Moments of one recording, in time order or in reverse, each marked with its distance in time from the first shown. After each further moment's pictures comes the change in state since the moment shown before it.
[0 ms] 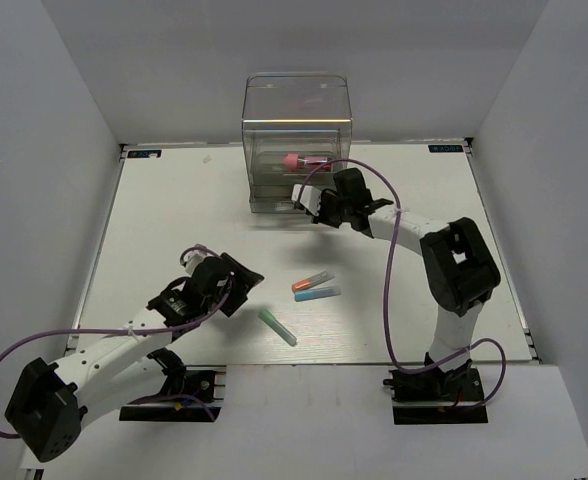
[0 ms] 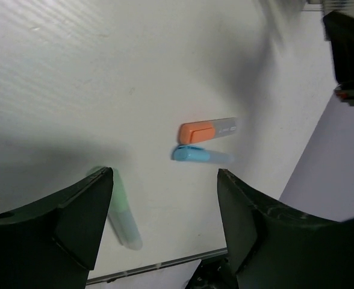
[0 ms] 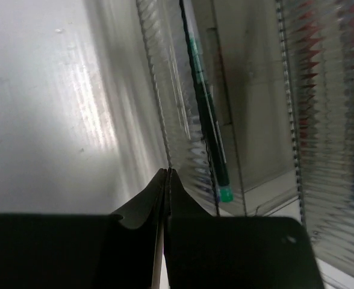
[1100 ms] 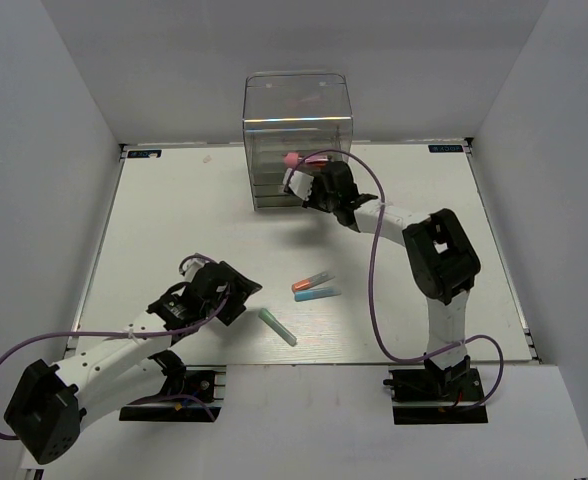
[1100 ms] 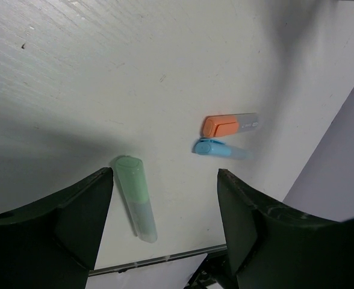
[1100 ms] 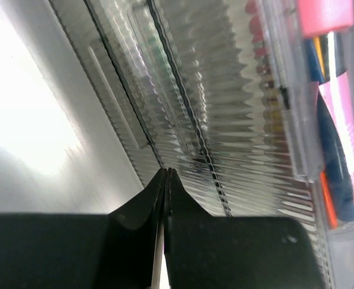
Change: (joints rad) left arm 0.000 -0.022 -0.055 -0.052 0.032 -0.060; right arm 0.039 0.151 0.142 0.148 0.323 0.034
